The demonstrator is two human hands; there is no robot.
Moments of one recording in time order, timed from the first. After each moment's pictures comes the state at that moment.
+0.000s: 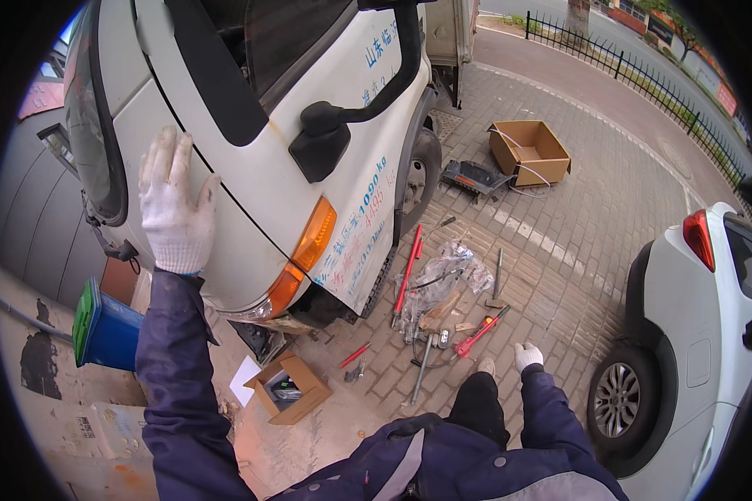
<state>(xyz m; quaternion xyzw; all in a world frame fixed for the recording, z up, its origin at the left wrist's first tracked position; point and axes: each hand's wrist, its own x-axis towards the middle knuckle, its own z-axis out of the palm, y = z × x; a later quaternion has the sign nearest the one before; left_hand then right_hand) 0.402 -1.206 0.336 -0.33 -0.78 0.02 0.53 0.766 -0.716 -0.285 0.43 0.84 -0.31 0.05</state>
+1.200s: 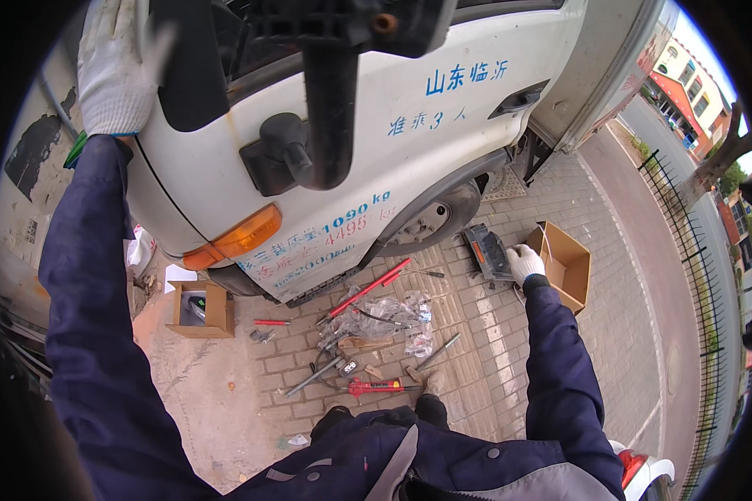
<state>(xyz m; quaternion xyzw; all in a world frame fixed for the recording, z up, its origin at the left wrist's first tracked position) 0.315 -1.110 0.421 0.01 -0.71 0.27 0.65 0.174 -0.428 -0.012 0.02 0.97 -0.22 -0.02</state>
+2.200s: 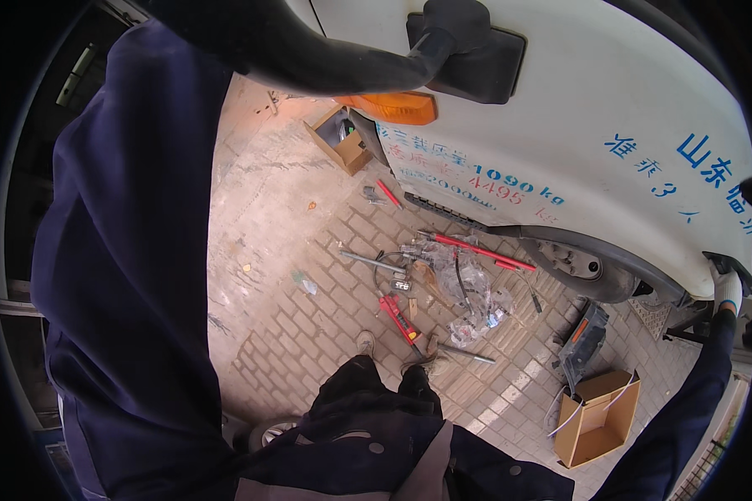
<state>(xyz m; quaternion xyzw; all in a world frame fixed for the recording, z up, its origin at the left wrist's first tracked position) 0.329 -1.033 0.331 0.19 -0.86 0.21 0.43 -0.316 -0.447 0.142 -0.28 0.95 0.09 -0.10</state>
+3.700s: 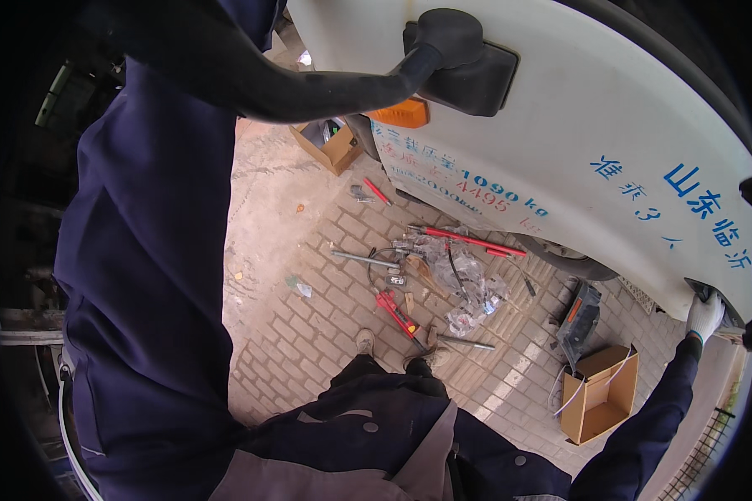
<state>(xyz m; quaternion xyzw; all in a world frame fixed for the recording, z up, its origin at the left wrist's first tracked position) 0.283 -1.079 0.317 0.21 -0.89 0.02 0.39 -0.242 -0.387 0.114 -0.24 0.93 0.12 -0.24</state>
